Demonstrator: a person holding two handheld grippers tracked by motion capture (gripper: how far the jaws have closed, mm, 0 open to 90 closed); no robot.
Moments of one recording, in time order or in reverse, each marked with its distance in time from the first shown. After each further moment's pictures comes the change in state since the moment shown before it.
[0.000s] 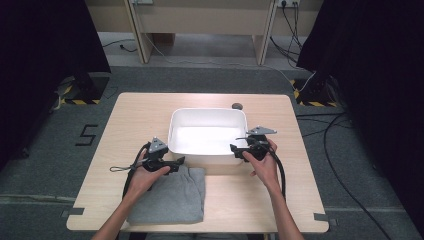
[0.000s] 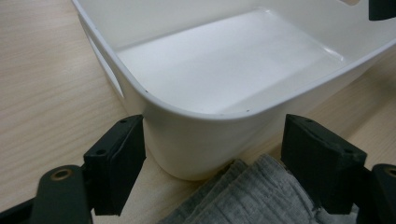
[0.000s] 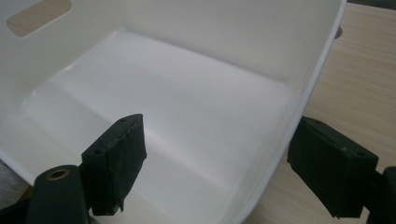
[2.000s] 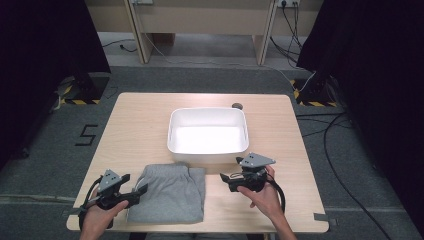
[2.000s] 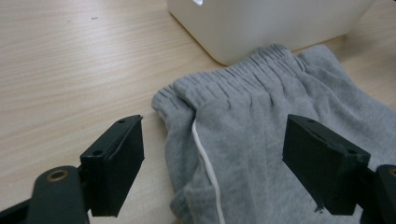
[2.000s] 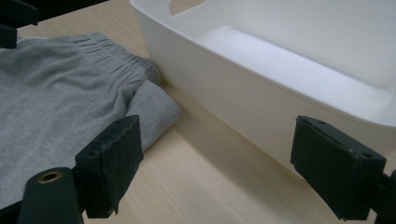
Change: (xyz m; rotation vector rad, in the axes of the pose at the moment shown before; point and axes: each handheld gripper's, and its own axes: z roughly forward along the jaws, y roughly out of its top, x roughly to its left) left arm 0.015 -0.086 -0.121 -0.038 0.087 -0.077; right arm 0.069 -0.042 -0.054 -0.073 0.196 -0.198
